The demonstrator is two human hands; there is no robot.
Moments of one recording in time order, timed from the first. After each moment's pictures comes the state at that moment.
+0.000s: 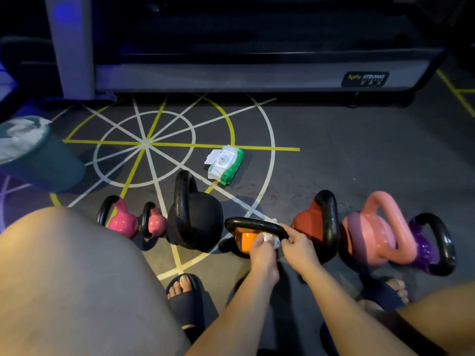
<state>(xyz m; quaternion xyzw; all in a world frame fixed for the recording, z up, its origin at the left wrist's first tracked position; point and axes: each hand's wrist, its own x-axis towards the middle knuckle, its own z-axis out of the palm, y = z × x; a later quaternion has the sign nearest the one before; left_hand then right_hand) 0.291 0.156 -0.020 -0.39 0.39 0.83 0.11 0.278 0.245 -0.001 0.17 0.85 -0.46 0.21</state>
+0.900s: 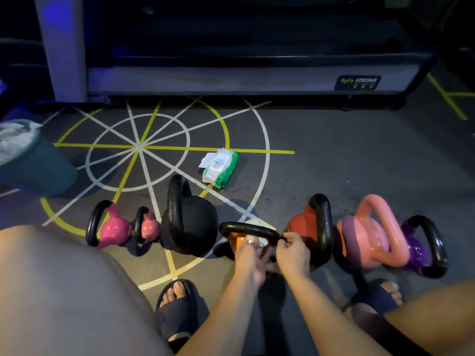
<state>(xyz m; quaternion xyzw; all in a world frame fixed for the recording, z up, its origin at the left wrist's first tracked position) 0.284 0.128 -0.006 -0.46 0.35 0.81 0.10 0.284 0.231 -0.001 0.29 0.84 -0.45 0.09</state>
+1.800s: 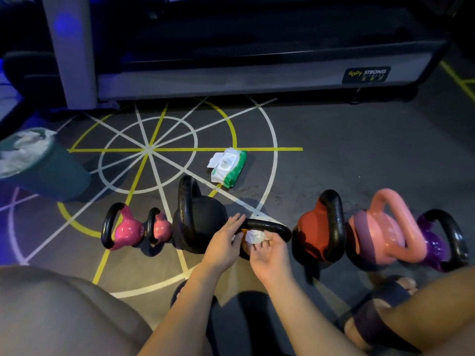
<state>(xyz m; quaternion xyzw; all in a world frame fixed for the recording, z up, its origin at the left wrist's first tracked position) 0.281 0.017 -0.002 0.02 0.92 0.38 0.10 0.287 0.153 0.017 0.42 0.10 -0.89 0.13</state>
